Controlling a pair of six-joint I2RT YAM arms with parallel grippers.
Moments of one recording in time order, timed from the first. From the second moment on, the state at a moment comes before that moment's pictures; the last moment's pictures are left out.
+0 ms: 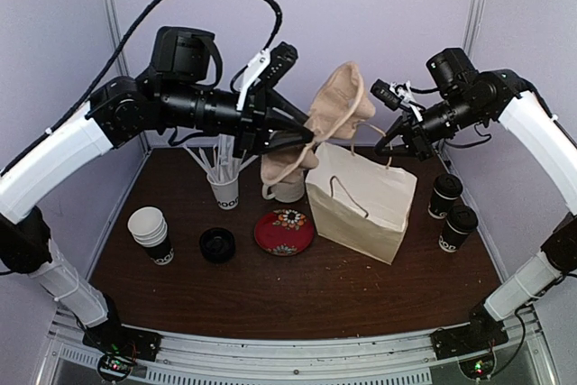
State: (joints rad) left arm -0.95 1.50 1.80 -0.60 0.48 0.24; right arm 0.45 1.48 1.77 -1.16 -0.65 -0.48
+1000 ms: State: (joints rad) left arm -1.16 1.67 1.82 -0.42 0.59 0.42; right arm 0.49 1.46 1.87 -1.53 -0.94 -0.66
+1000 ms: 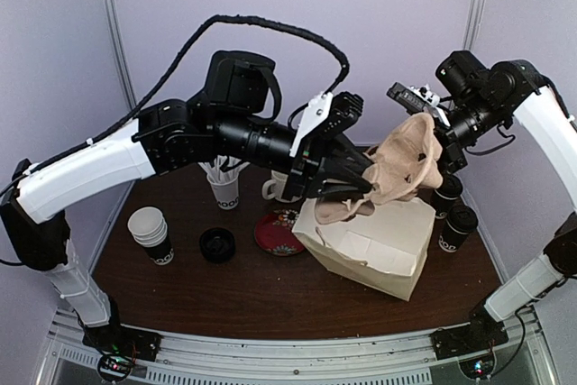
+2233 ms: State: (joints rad) left arm -1.17 1.86 1.92 -0.45 0.61 0.53; right arm 0.49 1.45 1.80 -1.57 -0.90 -0.73
